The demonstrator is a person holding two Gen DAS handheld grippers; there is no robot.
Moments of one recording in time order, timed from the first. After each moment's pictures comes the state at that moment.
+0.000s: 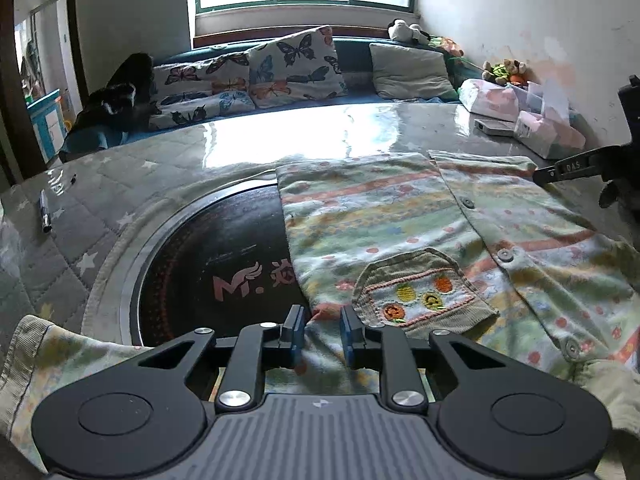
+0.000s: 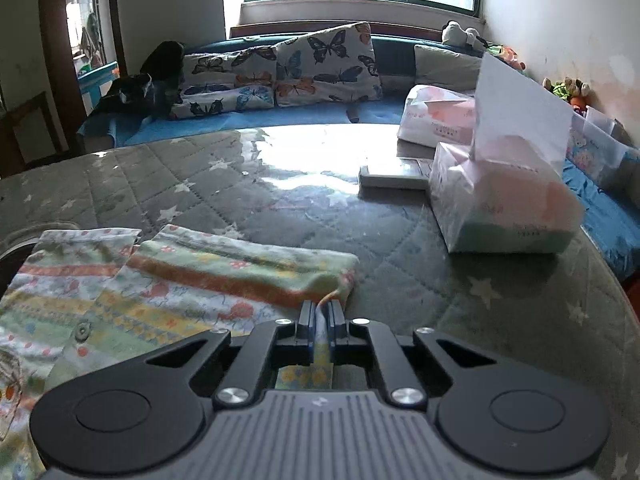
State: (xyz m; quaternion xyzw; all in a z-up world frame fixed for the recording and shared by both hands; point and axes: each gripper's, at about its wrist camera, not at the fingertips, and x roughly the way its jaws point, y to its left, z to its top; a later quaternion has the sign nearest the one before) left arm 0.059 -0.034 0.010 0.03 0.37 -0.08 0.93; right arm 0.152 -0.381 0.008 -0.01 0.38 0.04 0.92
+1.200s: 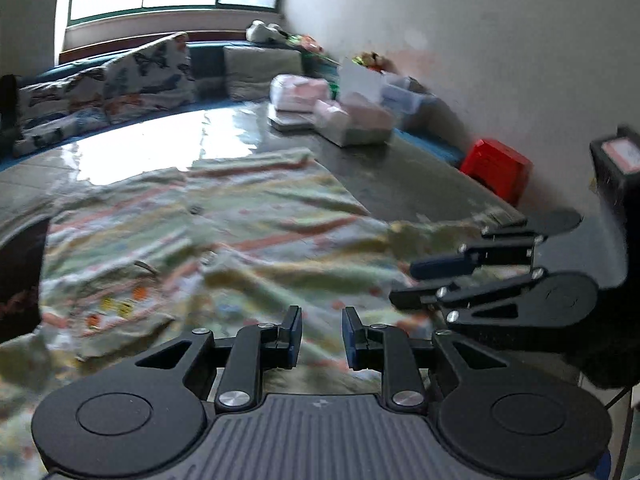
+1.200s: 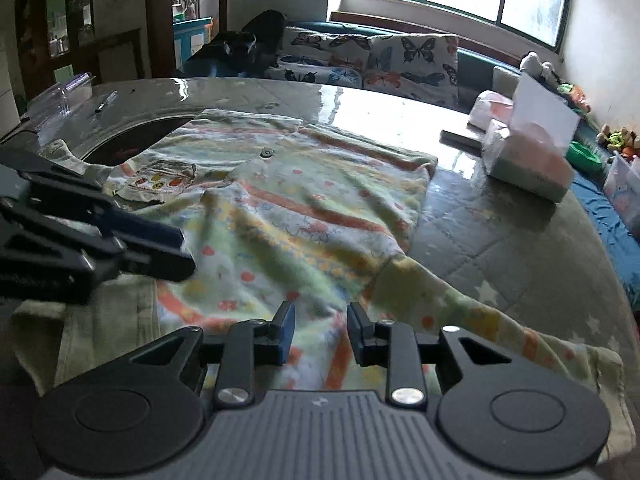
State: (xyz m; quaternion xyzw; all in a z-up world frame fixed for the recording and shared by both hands) left arm 0.003 -0.172 0.030 0.02 0.36 -0.29 0.89; right arm -0.047 -0.360 0.027 -0.10 0.38 0.15 0.91
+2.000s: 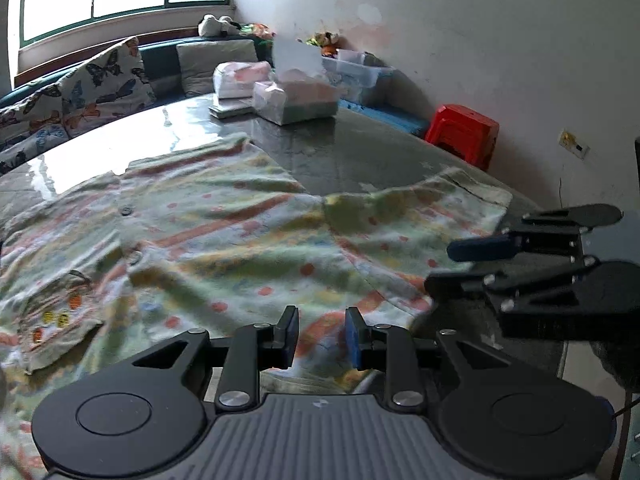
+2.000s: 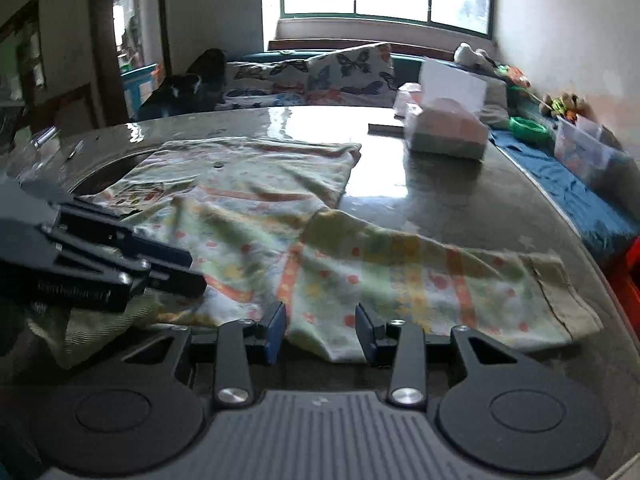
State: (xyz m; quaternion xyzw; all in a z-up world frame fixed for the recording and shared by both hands) left arm -0.011 -0.212 0.022 0.08 0.37 -0.34 0.86; right arm -0.112 -0.412 0.030 -0.02 0.35 0.09 0.93
